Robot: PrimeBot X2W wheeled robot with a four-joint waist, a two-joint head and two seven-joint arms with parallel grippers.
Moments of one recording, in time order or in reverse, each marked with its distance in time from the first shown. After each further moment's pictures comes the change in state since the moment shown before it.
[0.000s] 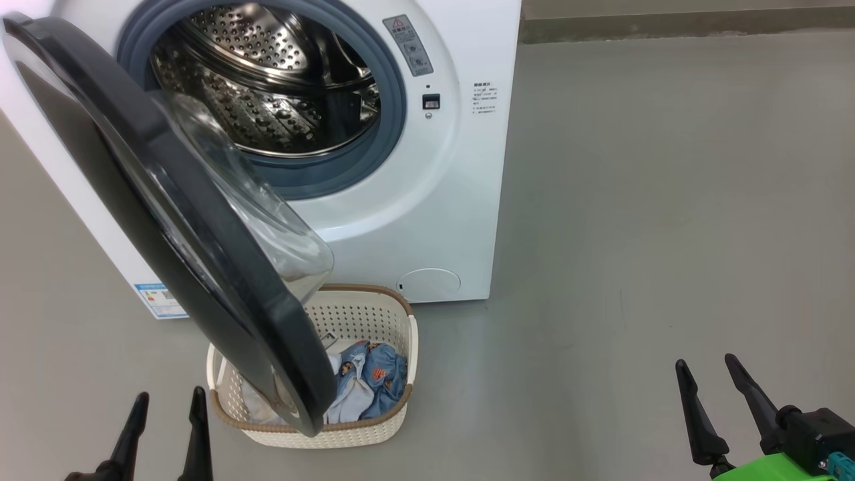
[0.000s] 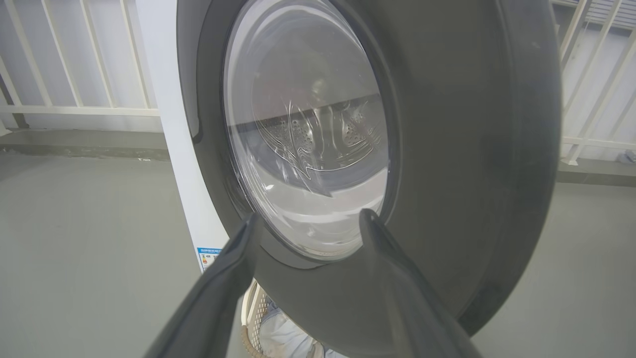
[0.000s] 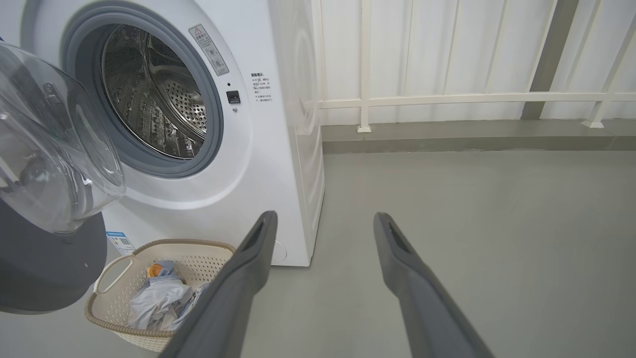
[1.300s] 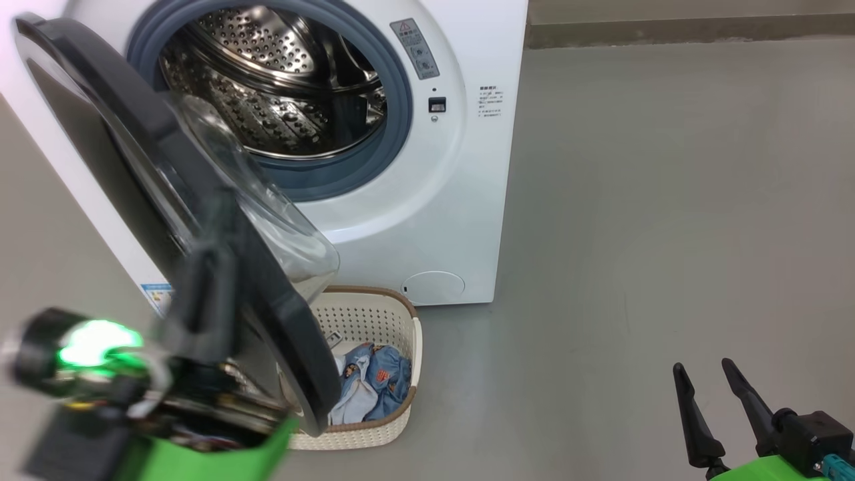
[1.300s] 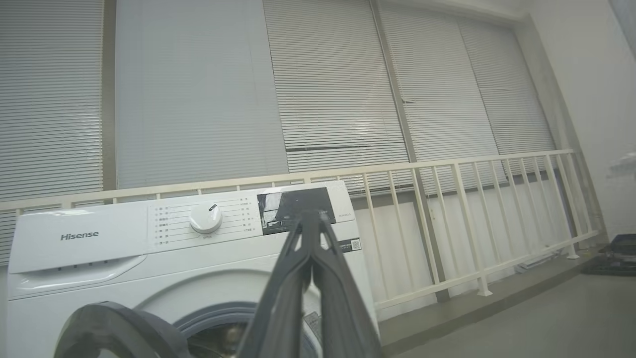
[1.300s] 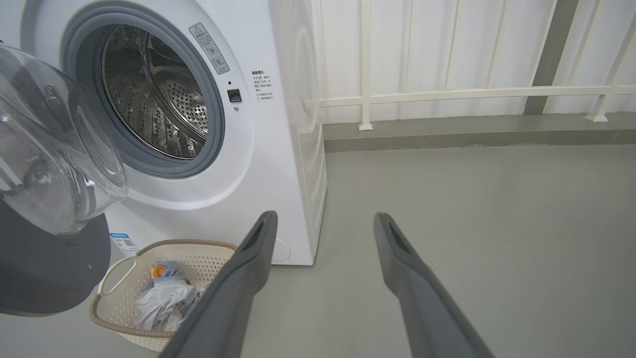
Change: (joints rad) left arm -0.277 0.065 -0.245 -0.521 0.055 -0.042 0.035; right arm -0.004 0.016 -0.007 0.025 -0.002 0.000 -0.006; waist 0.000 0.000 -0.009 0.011
